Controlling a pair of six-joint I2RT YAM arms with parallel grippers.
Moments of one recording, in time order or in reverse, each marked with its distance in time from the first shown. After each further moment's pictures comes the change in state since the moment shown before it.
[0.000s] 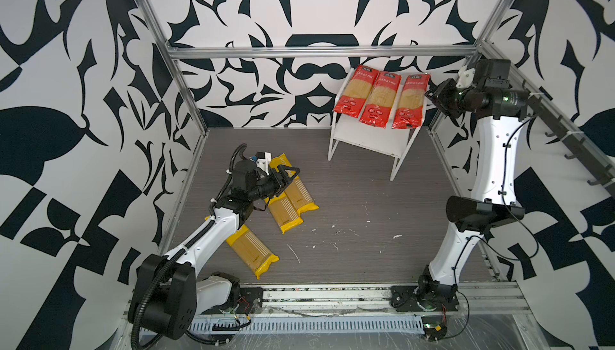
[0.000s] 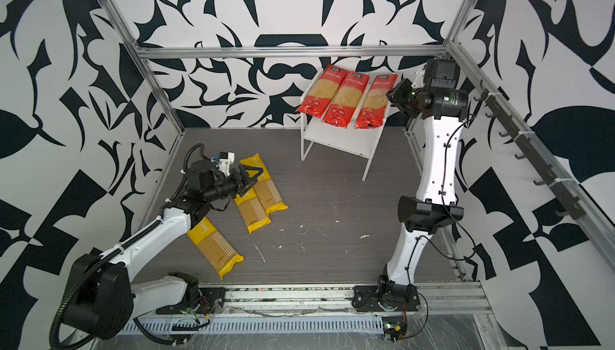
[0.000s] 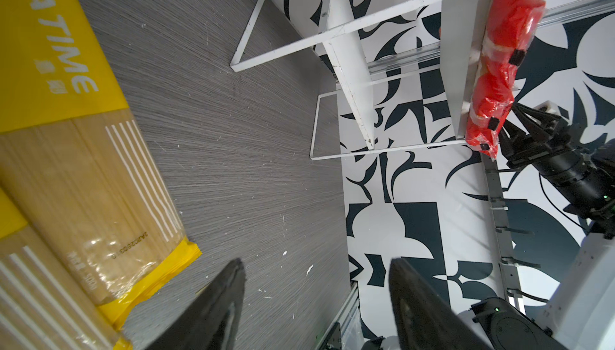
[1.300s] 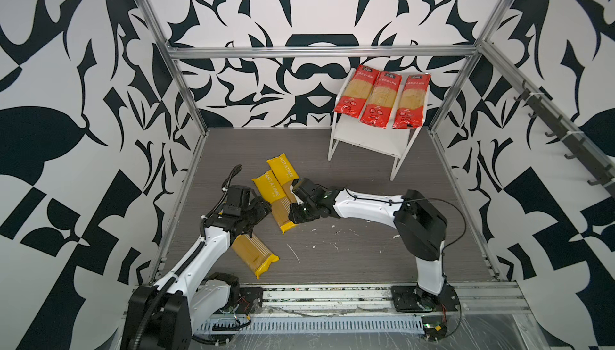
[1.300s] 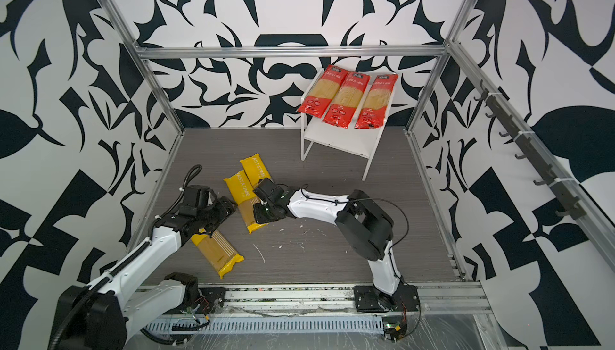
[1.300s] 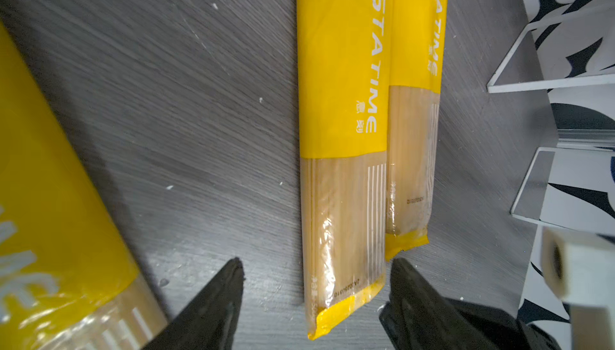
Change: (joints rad) left arm 0.077 -0.155 -0.167 -0.517 -0.432 0.130; right arm 1.092 0.045 -1.204 0.866 0.174 0.121
